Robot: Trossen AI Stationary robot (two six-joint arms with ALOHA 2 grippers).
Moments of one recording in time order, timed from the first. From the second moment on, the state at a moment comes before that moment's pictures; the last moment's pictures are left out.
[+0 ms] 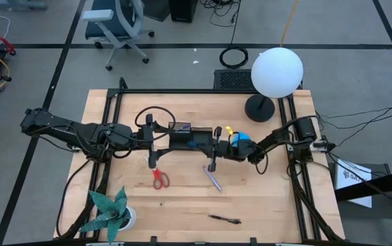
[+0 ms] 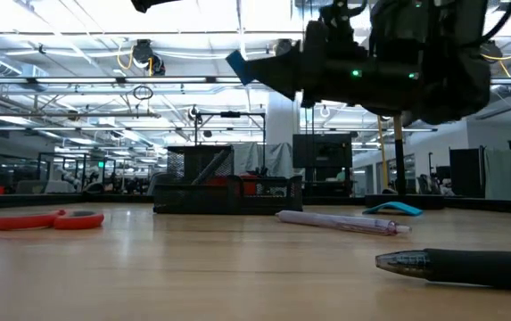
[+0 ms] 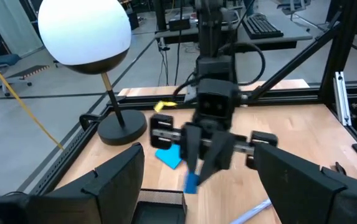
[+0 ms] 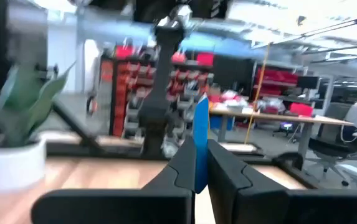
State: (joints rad) left arm -0.22 1.03 0.85 -0.05 -0.34 0.03; right arm 0.09 1.94 0.63 1.54 0.23 -0.14
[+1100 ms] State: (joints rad) left arm -0.22 1.03 0.85 -0.03 -0.34 0.03; right arm -0.07 1.98 0.77 1.13 0.13 0.02
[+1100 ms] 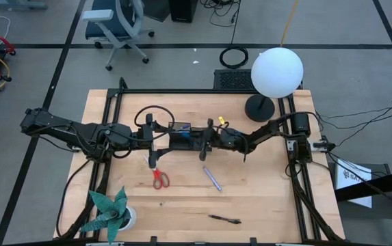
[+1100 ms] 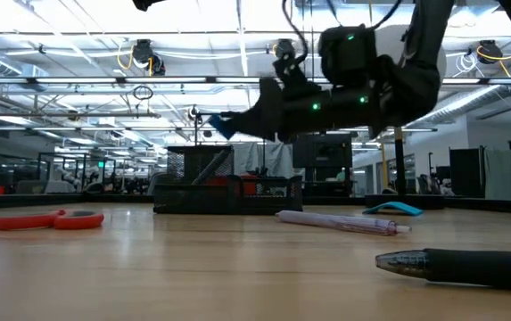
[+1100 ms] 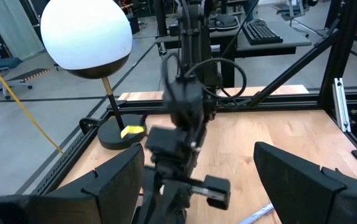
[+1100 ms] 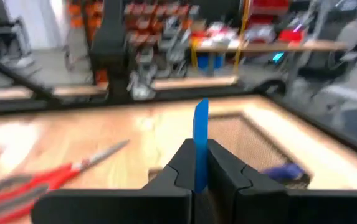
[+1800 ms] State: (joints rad) left arm -0.22 1.03 0.85 -0.03 -0.34 0.03; right arm -0.09 1.98 0.90 0.68 0.07 -0.01
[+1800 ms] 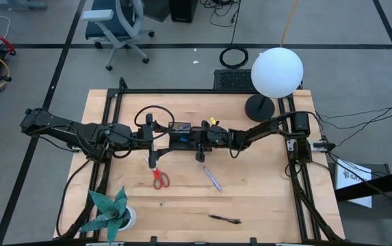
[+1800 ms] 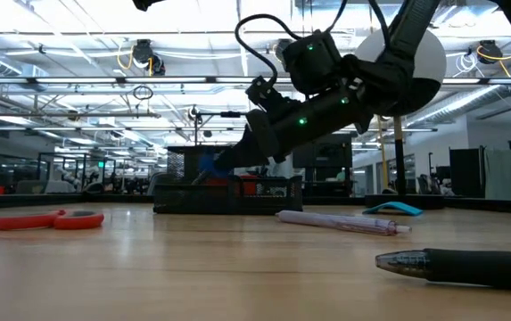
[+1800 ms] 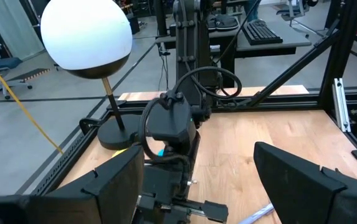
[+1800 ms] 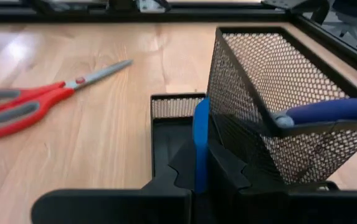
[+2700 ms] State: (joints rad) left arm -0.22 1.03 0.85 -0.03 -0.34 0.03; right arm -0.09 1.98 0.91 0.69 0.08 -0.02
